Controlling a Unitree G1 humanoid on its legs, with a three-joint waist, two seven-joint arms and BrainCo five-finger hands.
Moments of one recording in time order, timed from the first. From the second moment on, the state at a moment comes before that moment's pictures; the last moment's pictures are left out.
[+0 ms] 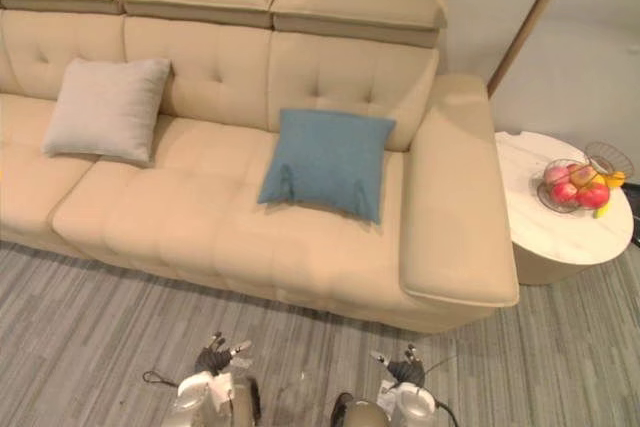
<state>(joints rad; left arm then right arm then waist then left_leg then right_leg) 0.02 -0.04 0.13 0.95 -0.10 -0.15 0.12 0.04 0.01 -0.27 0.95 0.09 -0.11 -0.17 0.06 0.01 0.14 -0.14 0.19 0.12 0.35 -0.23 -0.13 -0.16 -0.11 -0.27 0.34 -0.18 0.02</state>
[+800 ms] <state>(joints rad) 0.05 0.05 0.13 1.08 -0.02 -0.12 0.13 0.03 -0.04 -0.35 1.09 0.08 -0.09 -0.15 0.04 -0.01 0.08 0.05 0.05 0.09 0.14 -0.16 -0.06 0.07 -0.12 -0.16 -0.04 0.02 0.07</state>
